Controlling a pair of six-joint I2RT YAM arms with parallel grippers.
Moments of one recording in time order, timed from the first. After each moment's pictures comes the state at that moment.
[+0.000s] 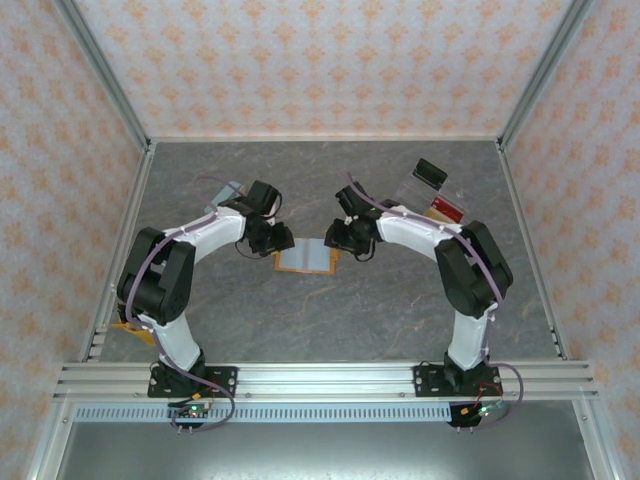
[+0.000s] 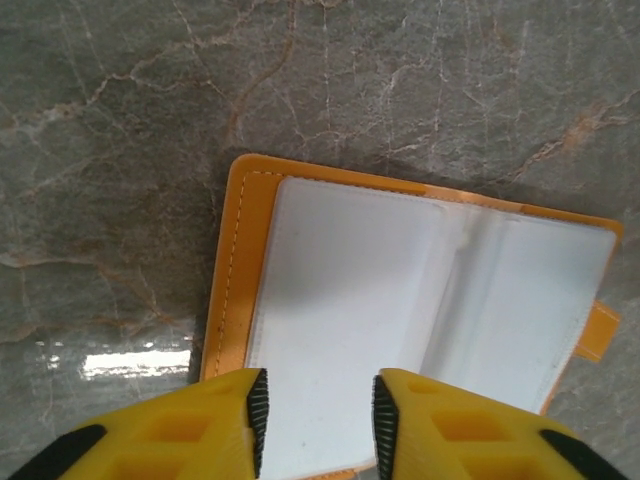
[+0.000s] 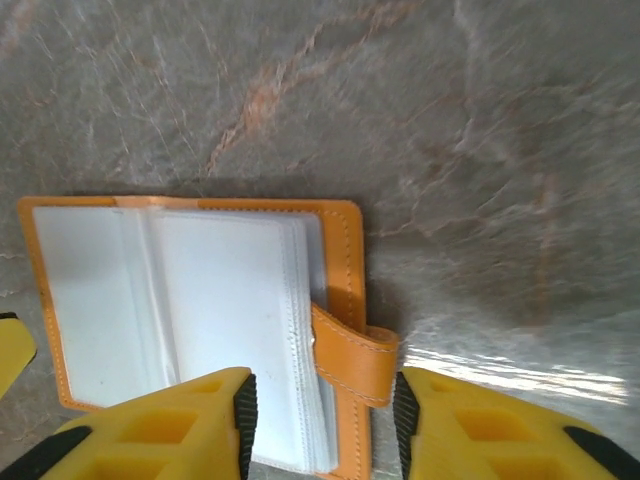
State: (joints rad) left arm -0.34 1.78 1.14 -0.59 0.25 -0.64; right arm 0.61 1.88 1.26 -0.53 -0.22 0.79
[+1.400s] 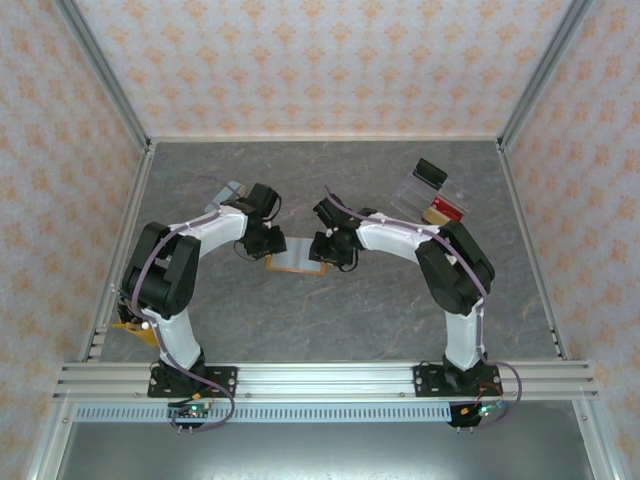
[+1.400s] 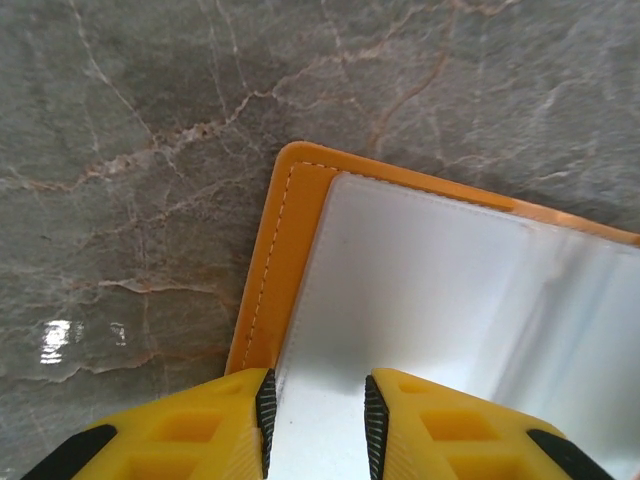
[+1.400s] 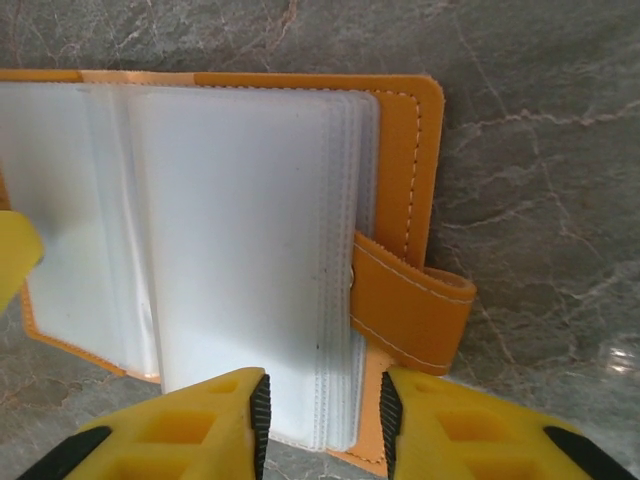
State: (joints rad) left arm -0.32 1.83 1.14 -0.63 0.15 -0.61; right arm 0.71 1.95 1.31 -0.54 -0.22 0.83
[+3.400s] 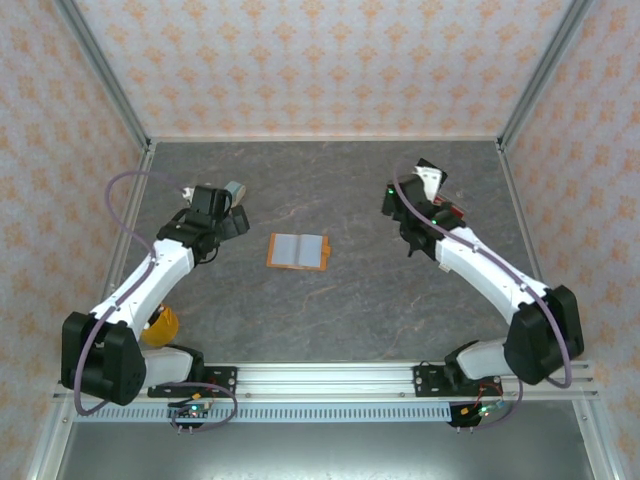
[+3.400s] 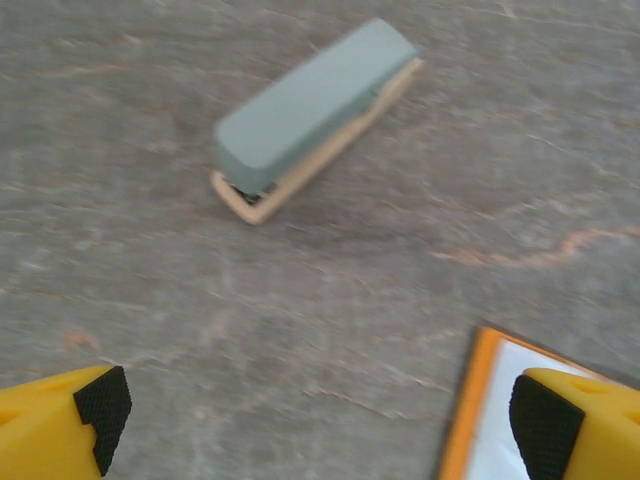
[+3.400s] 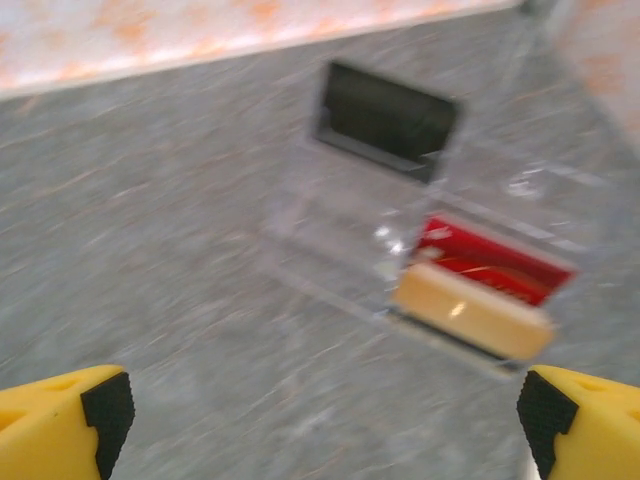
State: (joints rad) left arm -0.19 1.26 0.91 -0.54 -0.31 -0.53; right arm 0.45 1.35 1.02 -0.43 0.62 0.49
